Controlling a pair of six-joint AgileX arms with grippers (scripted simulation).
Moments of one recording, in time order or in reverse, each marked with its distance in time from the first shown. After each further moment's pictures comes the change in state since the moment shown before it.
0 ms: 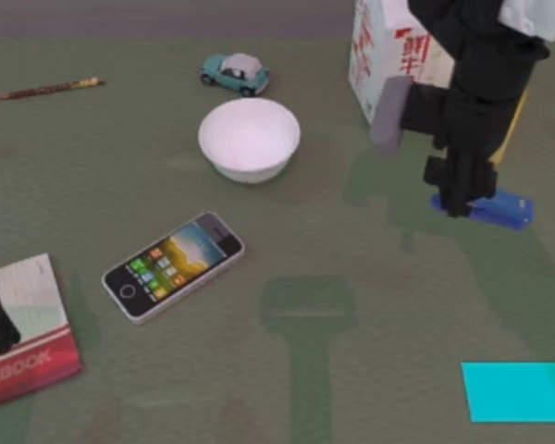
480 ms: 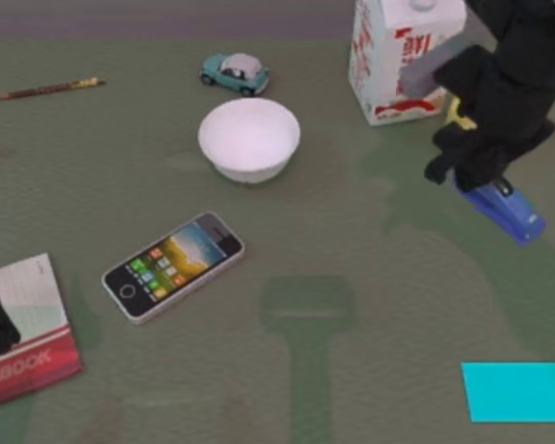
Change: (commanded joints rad) left arm 0.000 0.000 0.000 0.000 0.000 0.000; right arm -0.028 -0.155 -0.094 0.037 -0.011 0.537
